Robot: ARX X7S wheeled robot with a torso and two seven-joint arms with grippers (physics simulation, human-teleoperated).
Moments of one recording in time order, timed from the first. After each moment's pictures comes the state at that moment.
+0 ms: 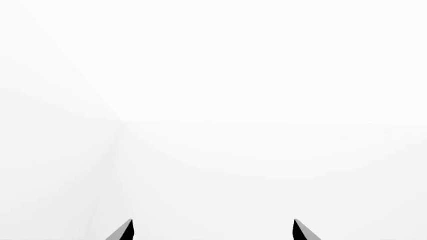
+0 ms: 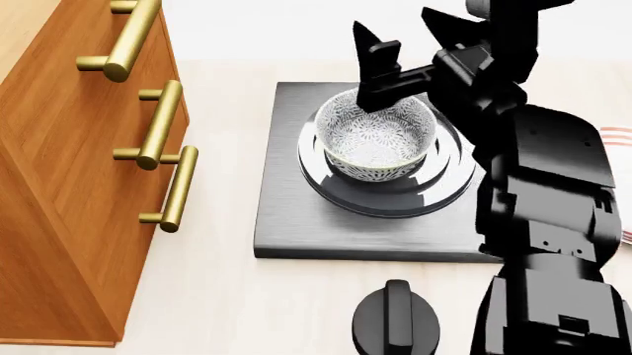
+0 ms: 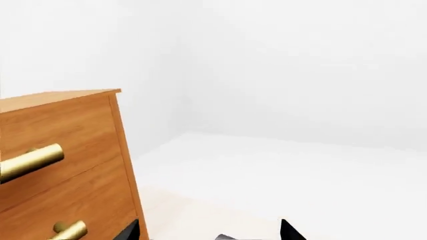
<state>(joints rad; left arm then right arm) 0.15 -1.10 -0.42 0.96 -0.80 0.21 -0.81 1.41 0.16 0.09 1.30 0.10 0.02 -0.72</state>
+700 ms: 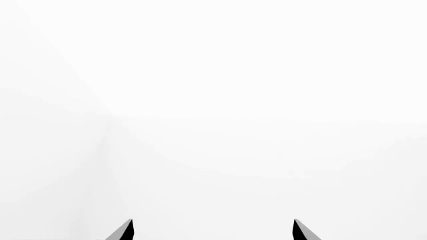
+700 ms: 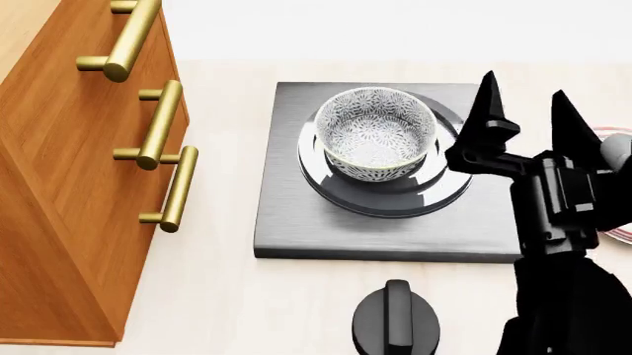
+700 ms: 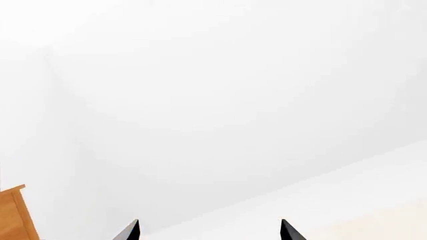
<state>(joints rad) 0.10 -1.11 -0.35 0.96 -0.80 0.22 -0.80 0.83 0.08 0.42 0.51 0.32 0.07 -0.47</state>
